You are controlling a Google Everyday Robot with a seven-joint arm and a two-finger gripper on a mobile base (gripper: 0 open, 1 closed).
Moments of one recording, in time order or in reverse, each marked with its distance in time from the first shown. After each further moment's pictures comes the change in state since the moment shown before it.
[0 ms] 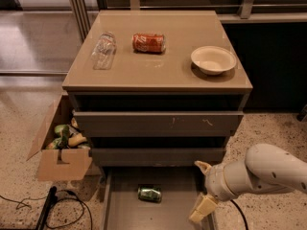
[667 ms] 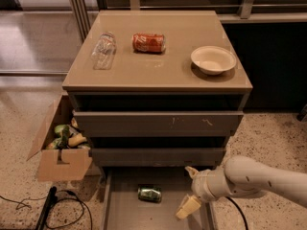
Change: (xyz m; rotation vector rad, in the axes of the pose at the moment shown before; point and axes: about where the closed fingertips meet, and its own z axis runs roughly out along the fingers) arm 0.030 -0.032 0.092 0.012 -0.040 0.046
